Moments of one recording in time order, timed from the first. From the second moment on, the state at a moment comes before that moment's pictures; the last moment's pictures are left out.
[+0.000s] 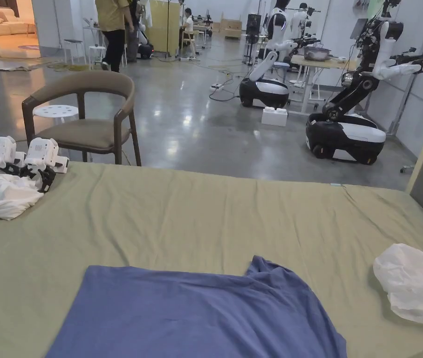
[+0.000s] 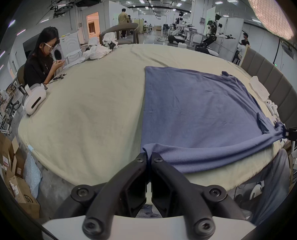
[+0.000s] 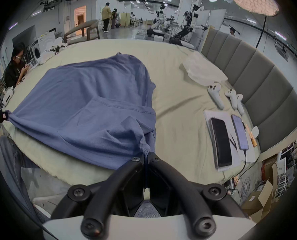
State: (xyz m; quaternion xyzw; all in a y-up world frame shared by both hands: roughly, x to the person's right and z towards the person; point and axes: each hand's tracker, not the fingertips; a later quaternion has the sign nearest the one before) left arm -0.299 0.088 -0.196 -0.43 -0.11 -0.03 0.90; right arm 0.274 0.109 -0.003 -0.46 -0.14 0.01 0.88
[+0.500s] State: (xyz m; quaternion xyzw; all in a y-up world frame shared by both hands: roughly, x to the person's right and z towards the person) left arm -0.284 0.068 -0.198 -0.46 -0.09 -0.08 0.88; right arm 0.252 0.097 -0.018 -0.49 -0.16 0.04 0.86
